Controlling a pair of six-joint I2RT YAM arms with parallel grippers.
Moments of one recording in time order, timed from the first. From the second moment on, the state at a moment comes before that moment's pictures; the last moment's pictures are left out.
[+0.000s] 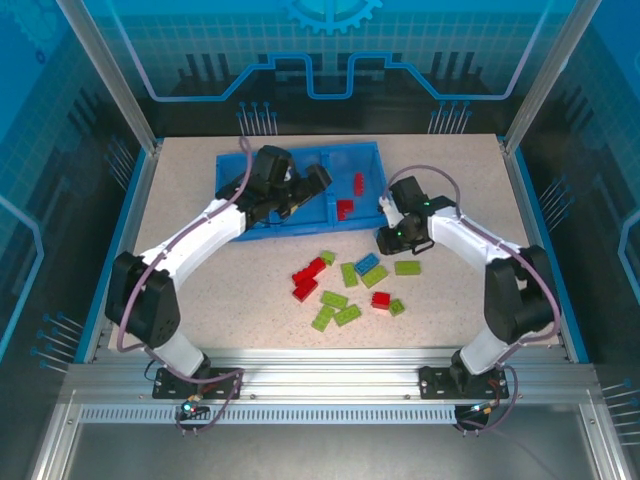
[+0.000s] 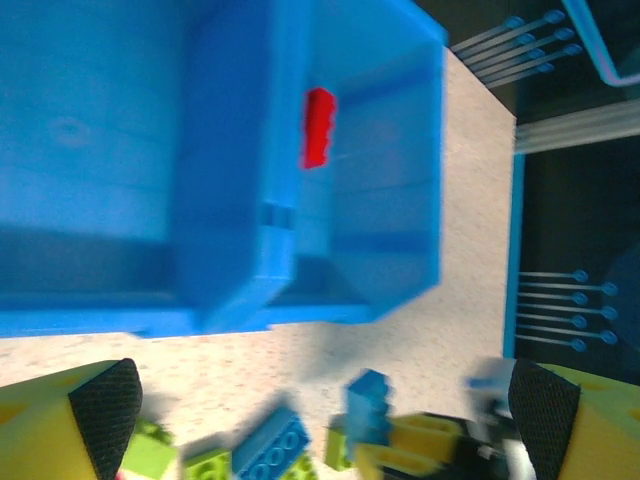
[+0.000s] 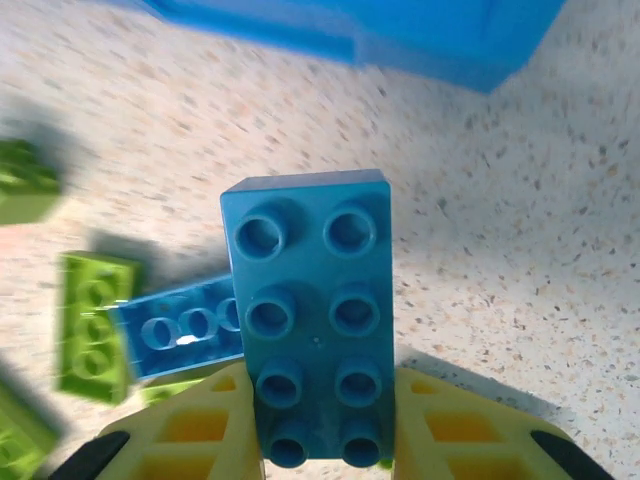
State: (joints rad) left arm -0.43 1.60 1.31 -0.40 0.14 -0.98; right arm 0.36 1.60 1.15 -0.75 -0.14 0.06
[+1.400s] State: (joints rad) left arm -0.07 1.25 0.73 -0.51 0.01 -0.98; right arm 0.67 2.55 2.51 -0.66 -0.58 0.63
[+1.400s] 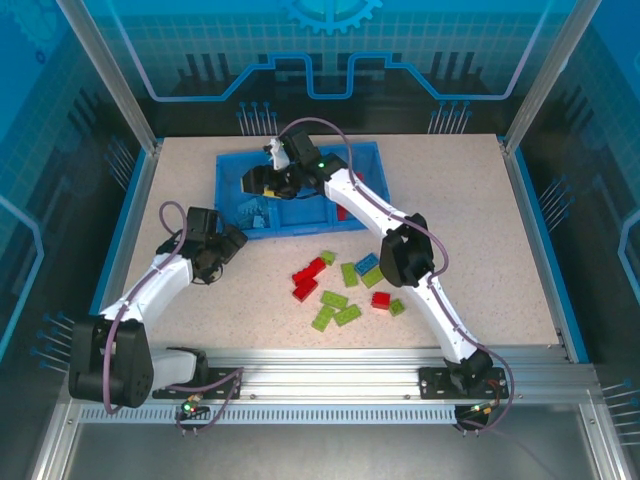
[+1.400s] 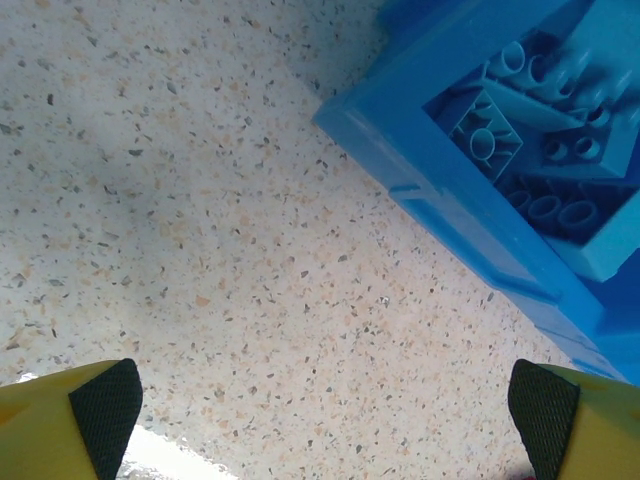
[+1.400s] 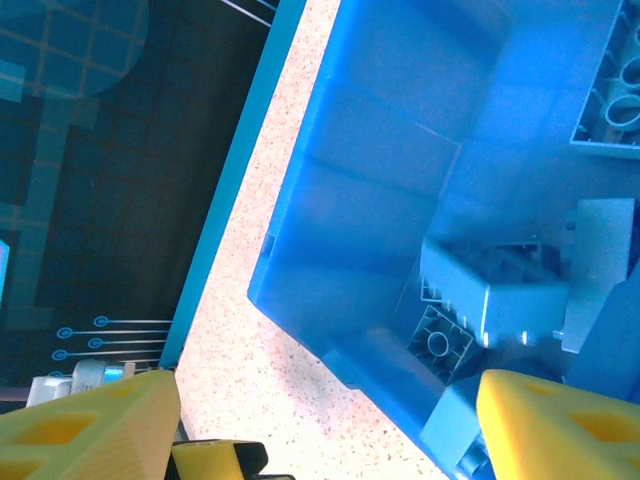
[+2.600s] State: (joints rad) left arm -0.31 1.24 0.73 -0.49 0.01 -0.95; right arm 0.27 1.52 1.01 -0.82 0.02 0.33
